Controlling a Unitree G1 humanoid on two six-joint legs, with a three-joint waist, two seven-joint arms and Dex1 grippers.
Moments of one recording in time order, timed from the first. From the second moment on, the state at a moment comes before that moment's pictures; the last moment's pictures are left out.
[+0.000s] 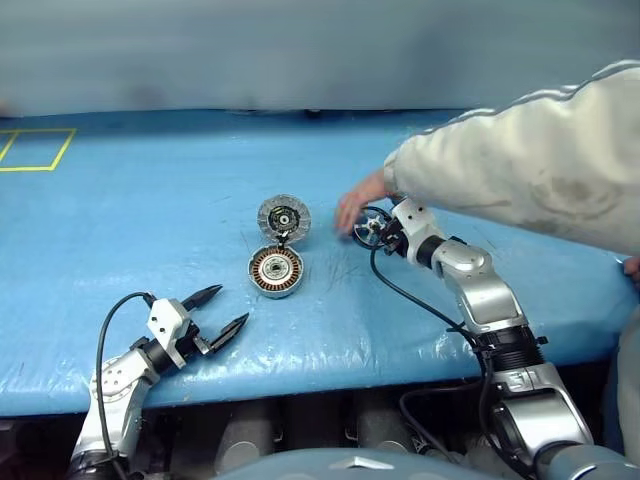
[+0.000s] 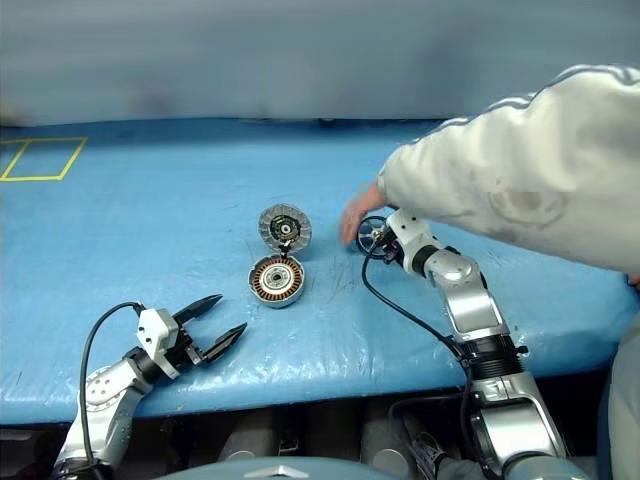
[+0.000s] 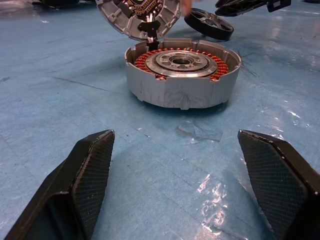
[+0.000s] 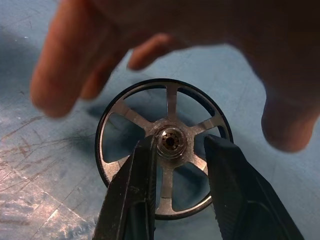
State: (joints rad) left arm 0.16 0.43 0.07 0.21 -0.35 -0.35 -0.92; right arm -0.43 -0.40 0.10 0.15 0.01 0.40 0.50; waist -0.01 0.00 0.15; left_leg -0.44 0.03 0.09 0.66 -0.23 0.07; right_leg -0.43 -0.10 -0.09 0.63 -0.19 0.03
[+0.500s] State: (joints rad) left arm 0.16 0.43 0.07 0.20 -0.35 -0.33 -0.92; right arm -0.43 -0.40 0.09 0.11 0.02 0.40 0.49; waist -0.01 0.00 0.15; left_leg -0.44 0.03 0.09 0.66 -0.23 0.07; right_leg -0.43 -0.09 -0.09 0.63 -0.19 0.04
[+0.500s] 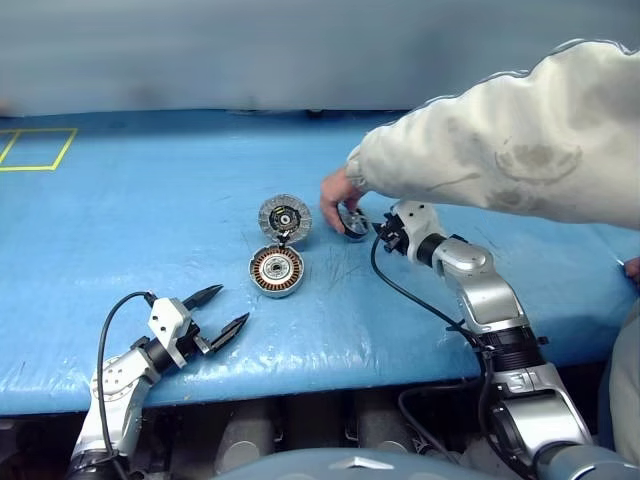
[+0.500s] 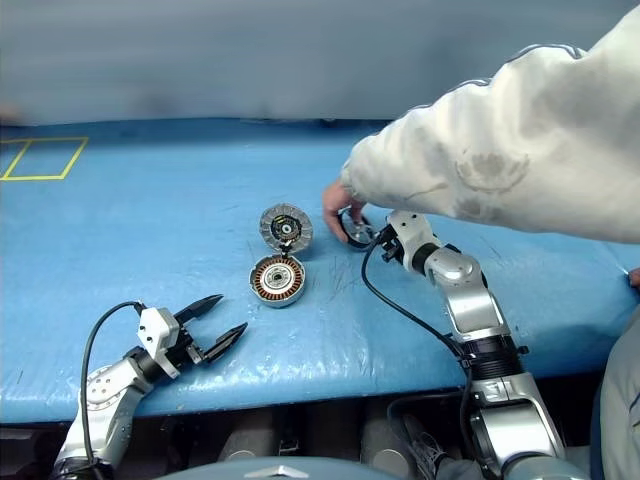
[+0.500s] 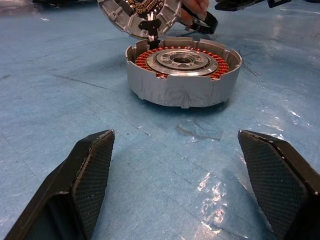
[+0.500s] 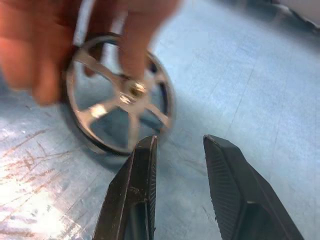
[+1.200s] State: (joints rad) left arm 0.16 0.44 0.07 0.20 -0.33 -0.33 -0.92; right arm -0.38 -0.40 0.07 0.03 0.07 0.44 0.52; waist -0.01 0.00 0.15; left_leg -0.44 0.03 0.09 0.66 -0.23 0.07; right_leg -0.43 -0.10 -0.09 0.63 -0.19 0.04
